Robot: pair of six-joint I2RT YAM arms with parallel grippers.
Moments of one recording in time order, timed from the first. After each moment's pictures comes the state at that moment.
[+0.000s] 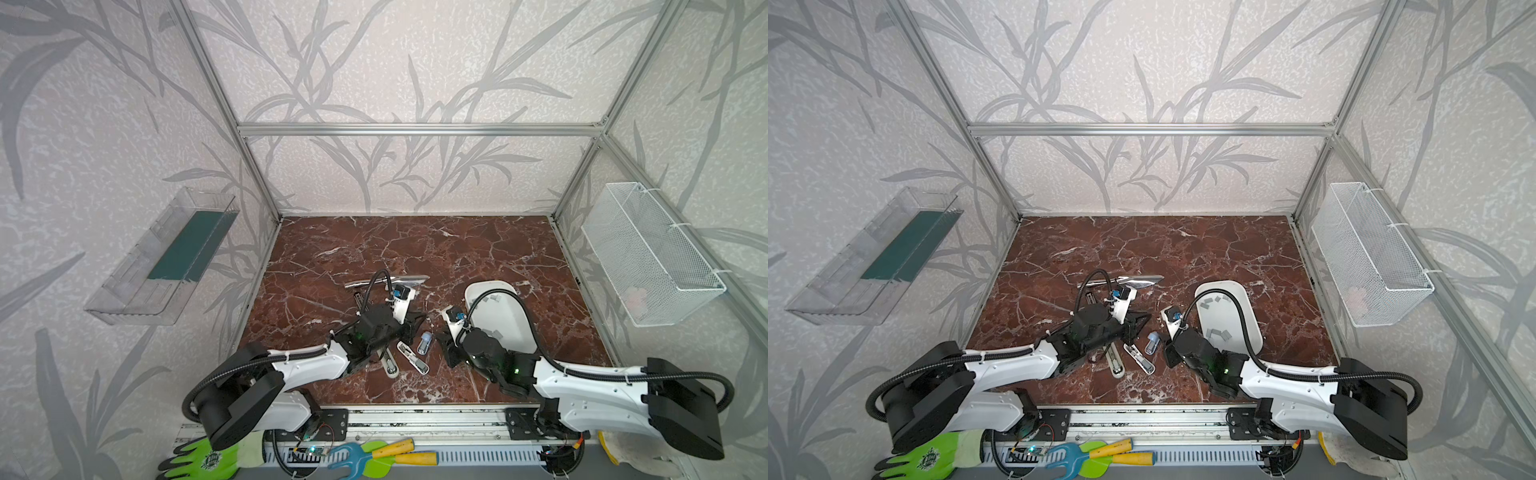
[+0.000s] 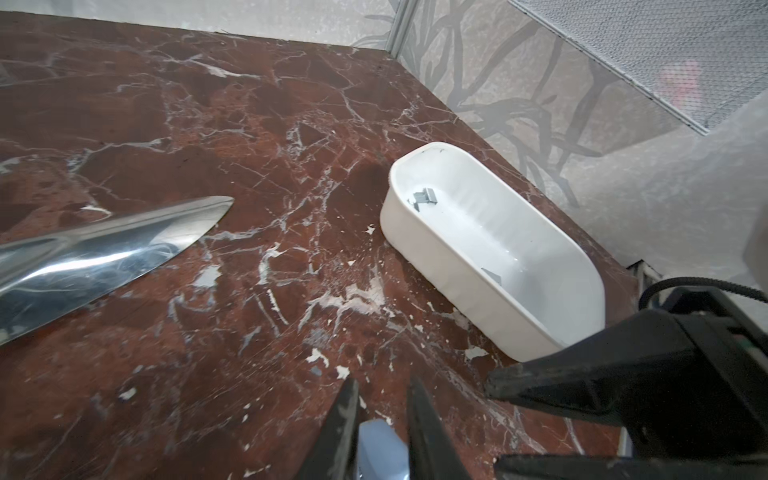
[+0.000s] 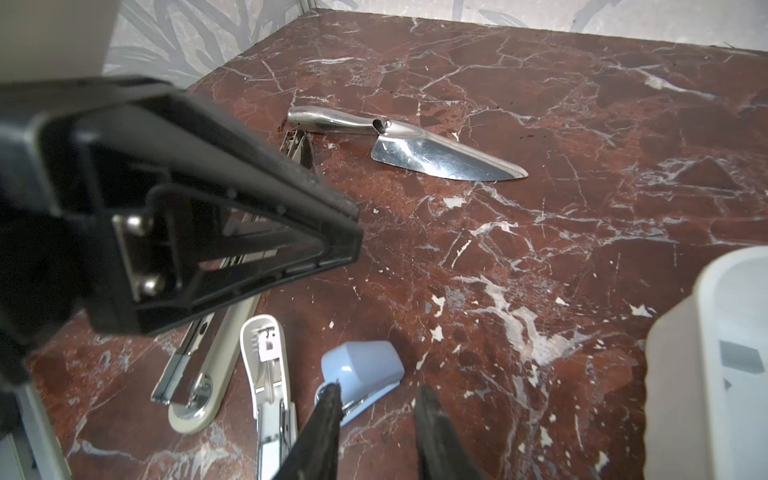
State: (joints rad) left arm -0.83 1.30 0.42 0.51 0.05 -0.37; right arm 1.10 1.17 0.41 0.24 0.36 0.38
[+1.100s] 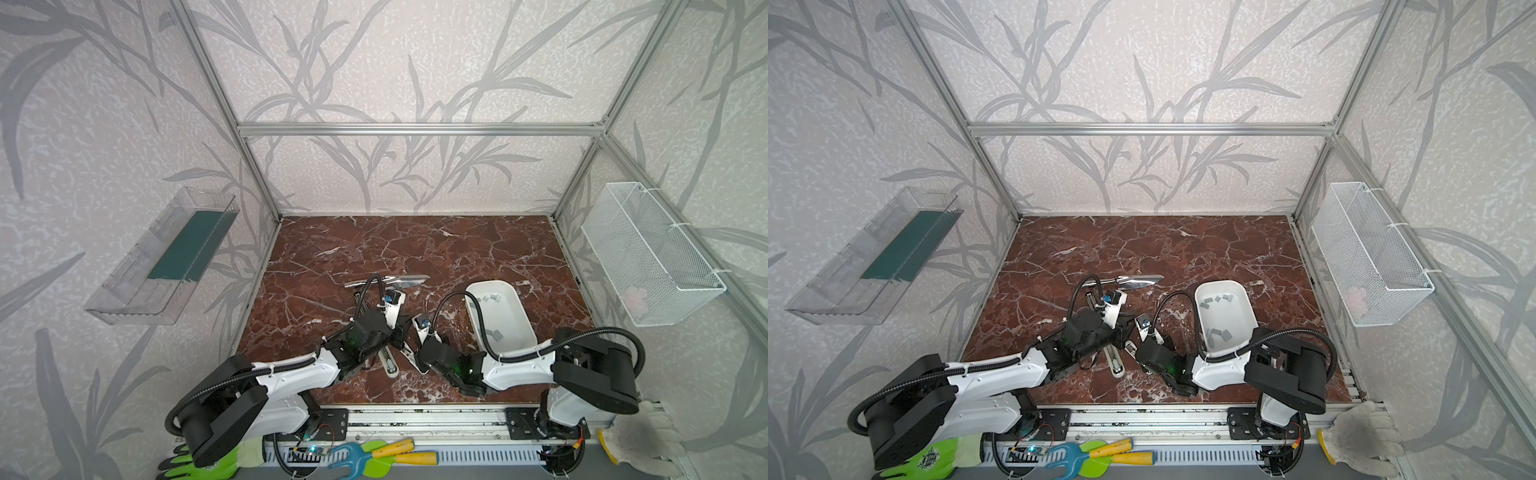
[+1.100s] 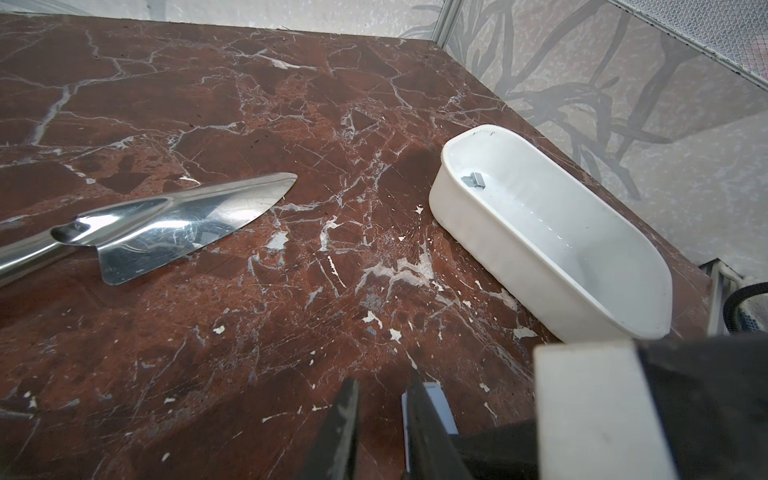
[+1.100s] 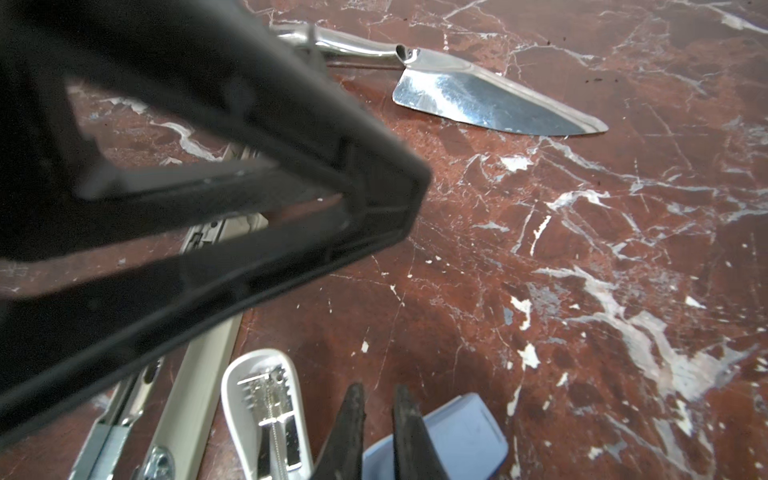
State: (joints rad) left arm -0.83 1.21 0.36 0.44 -0.04 -0.35; right arm 1.24 1.64 0.57 0.38 0.53 0.48
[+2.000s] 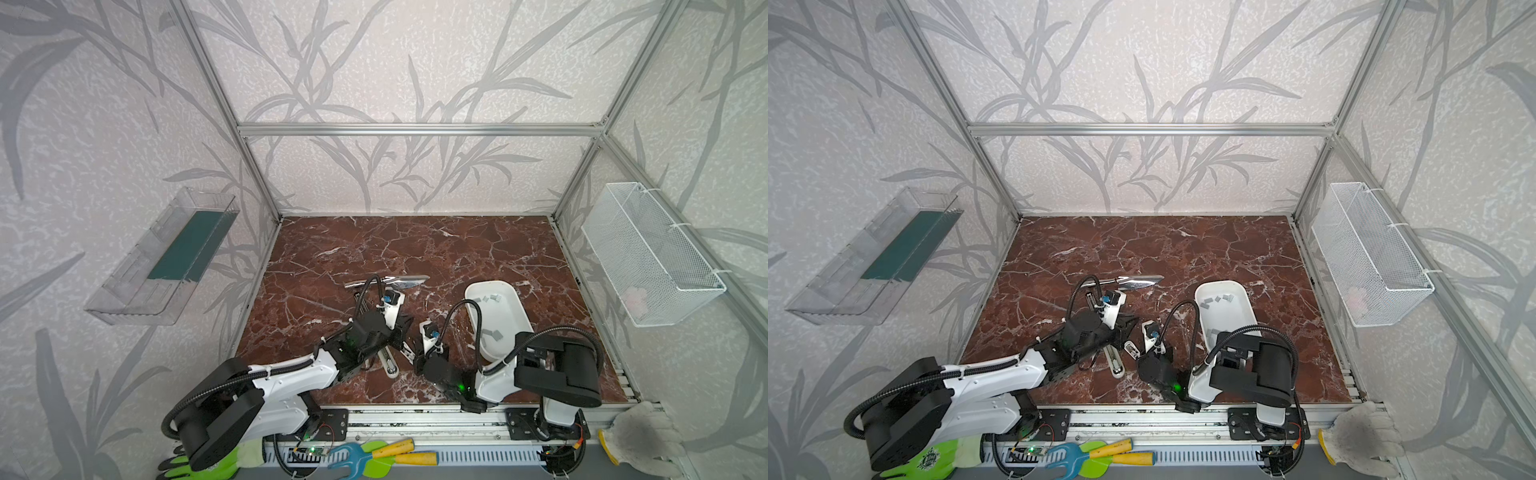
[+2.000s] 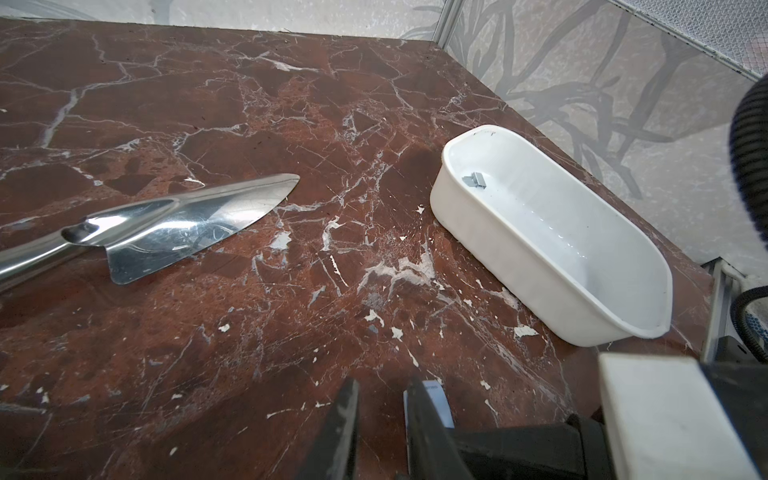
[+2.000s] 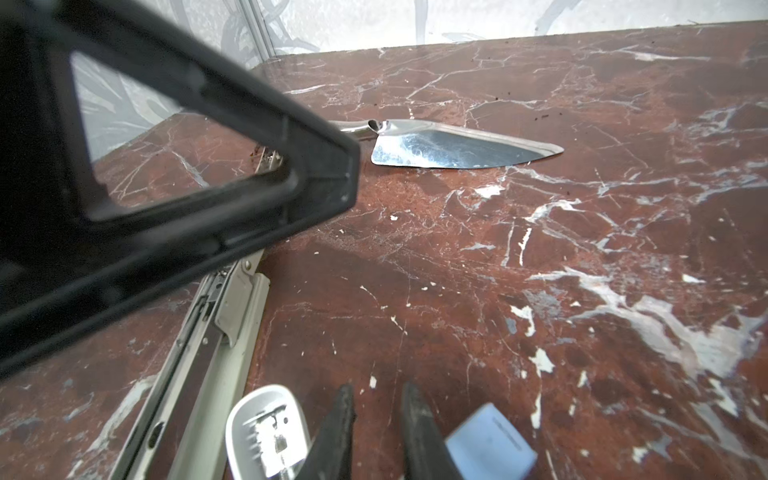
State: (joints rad) left arm -0.83 1.19 0.36 0.42 -0.04 -0.34; right arm 1.31 1.78 0.47 0.80 0.72 0.57
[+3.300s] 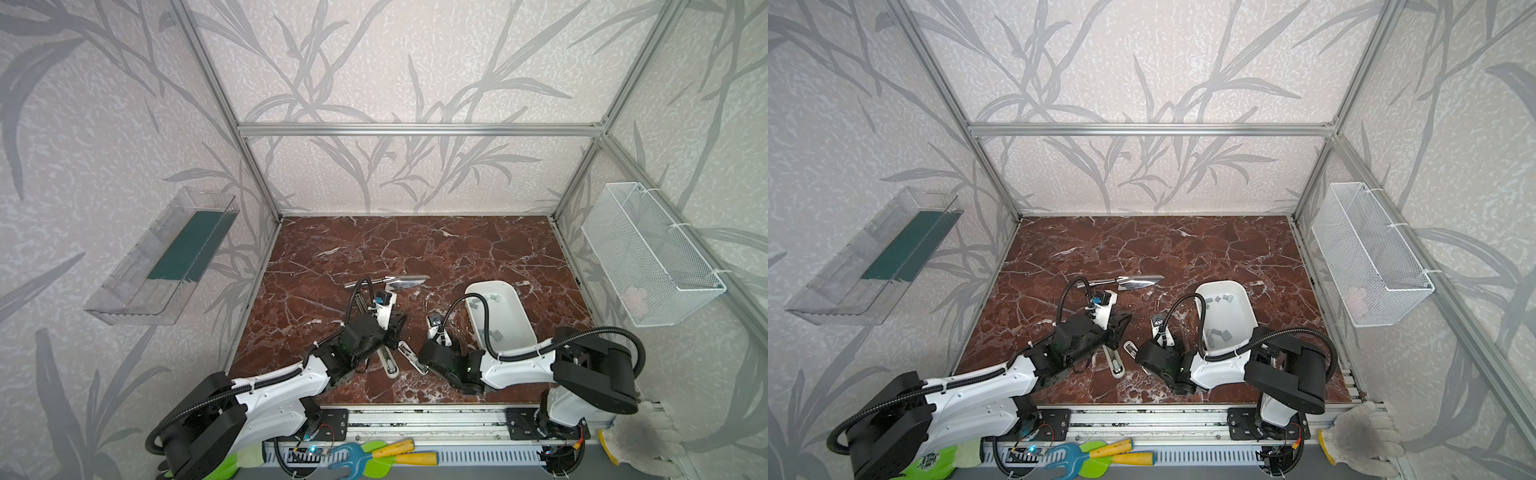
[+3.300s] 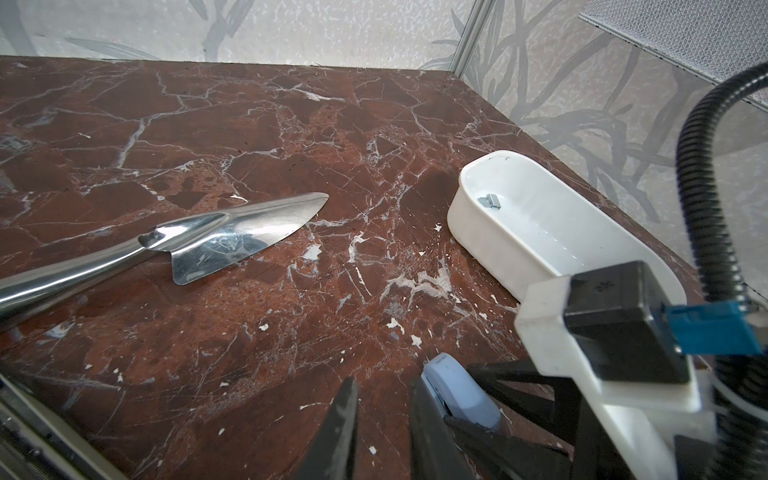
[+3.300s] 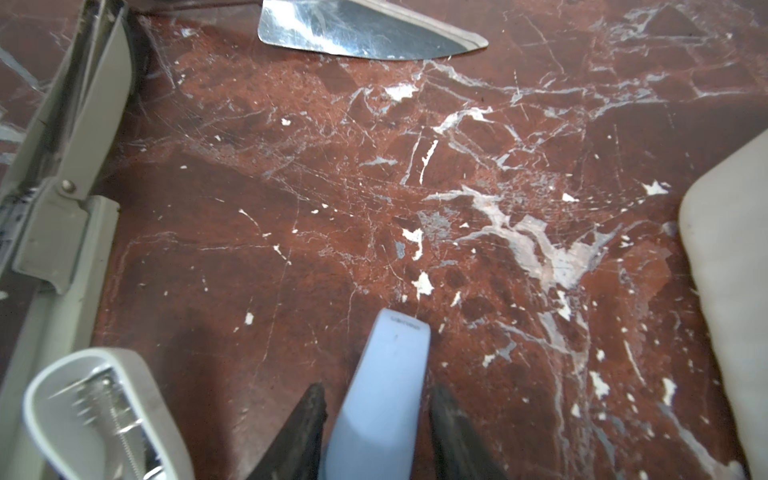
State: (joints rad) left arm -0.82 1.08 0.32 0.39 -0.11 -0.34; right arm 1.20 1.63 0.60 0.12 0.63 0.71
